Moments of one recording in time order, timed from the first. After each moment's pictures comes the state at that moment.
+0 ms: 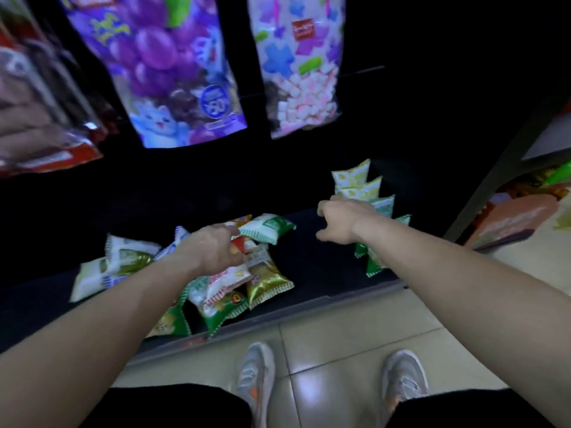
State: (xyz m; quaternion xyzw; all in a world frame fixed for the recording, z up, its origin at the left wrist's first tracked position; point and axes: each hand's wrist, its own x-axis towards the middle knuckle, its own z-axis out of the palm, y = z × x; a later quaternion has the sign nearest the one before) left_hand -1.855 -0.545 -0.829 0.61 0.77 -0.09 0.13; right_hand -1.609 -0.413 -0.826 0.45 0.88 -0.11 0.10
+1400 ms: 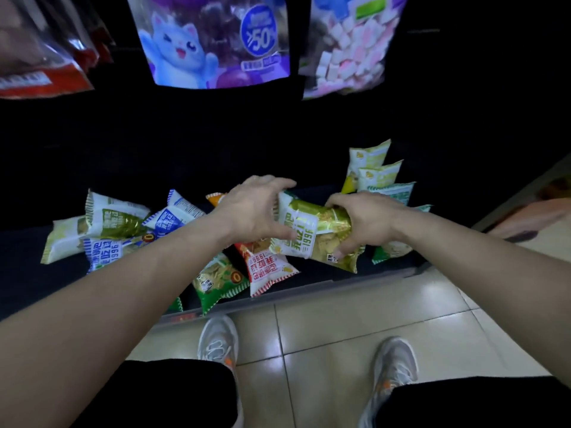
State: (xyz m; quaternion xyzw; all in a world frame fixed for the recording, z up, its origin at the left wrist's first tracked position) left_hand -1.850 -0.516 -0.844 0.71 0.69 0.07 0.14; right_hand -1.630 -0.423 -0.835 0.40 0.89 -0.17 0.16
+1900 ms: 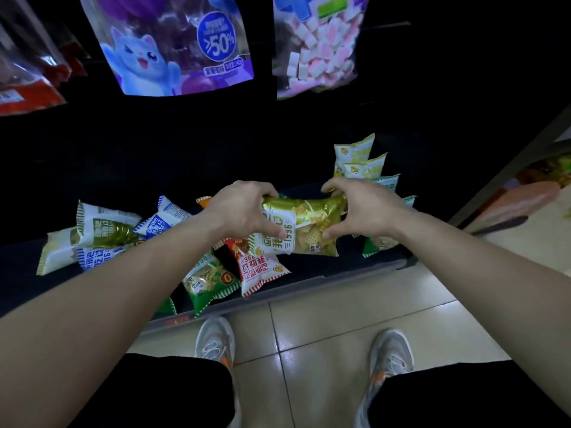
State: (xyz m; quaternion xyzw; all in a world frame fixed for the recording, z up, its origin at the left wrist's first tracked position) left_hand -1.830 -0.504 -0.839 0.67 0.72 0.06 0.18; right_hand -1.593 -0.424 -0.837 0.44 0.88 -0.20 0.00
